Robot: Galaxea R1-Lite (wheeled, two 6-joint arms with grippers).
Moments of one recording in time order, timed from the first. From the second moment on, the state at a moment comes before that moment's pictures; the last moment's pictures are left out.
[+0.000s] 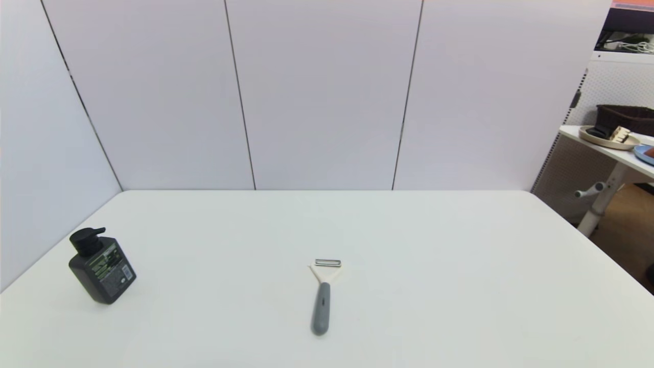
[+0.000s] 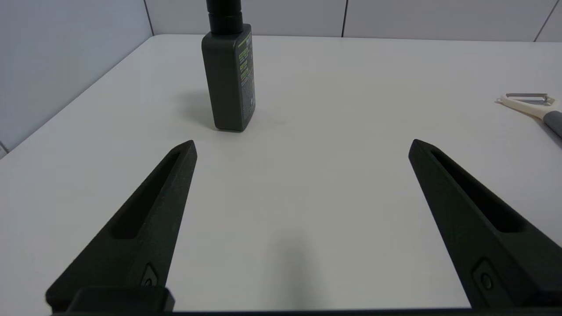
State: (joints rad) left arm 0.00 0.00 0.00 0.00 0.00 0.01; right arm 0.00 0.00 0.00 0.00 0.00 0.00
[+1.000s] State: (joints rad) left arm 0.00 0.00 0.00 0.00 0.00 0.01; right arm 0.00 0.00 0.00 0.00 0.00 0.00
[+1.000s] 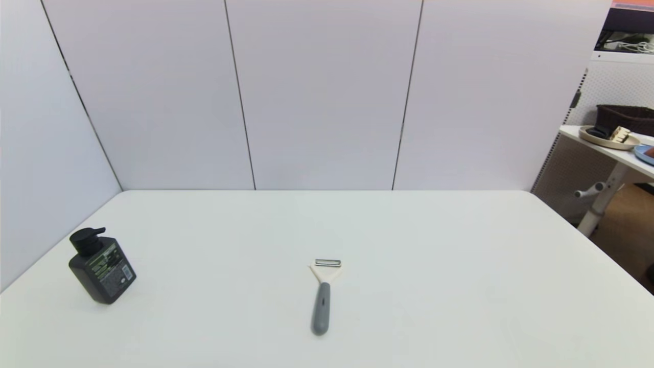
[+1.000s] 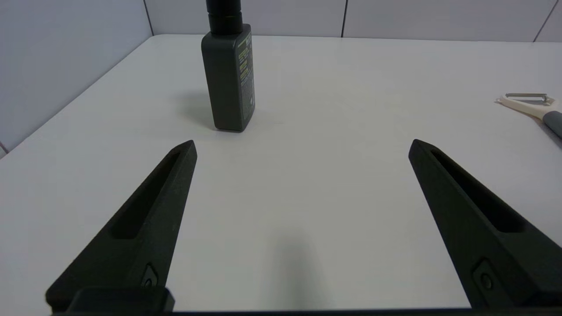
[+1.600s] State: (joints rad) left arm -0.01 0.29 -0.29 0.01 -0.01 0.01; right arm 0.00 0.00 0.00 0.00 0.00 0.00
